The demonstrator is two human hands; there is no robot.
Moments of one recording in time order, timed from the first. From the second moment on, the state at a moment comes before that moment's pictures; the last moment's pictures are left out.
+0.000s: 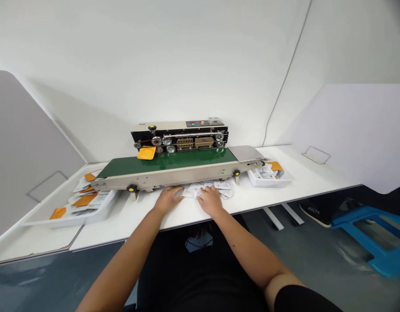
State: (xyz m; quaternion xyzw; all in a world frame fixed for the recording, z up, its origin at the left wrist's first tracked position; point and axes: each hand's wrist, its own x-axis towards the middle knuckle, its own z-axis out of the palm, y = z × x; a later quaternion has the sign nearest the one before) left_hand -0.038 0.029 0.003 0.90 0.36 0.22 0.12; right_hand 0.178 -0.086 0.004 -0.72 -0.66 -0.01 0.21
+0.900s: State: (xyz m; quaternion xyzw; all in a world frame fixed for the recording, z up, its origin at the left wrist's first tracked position) left_hand -0.037 0.008 -0.001 0.92 0.29 0.26 0.04; right_hand 0.180 -0.086 0.001 -0.76 -0.62 0.00 0.20
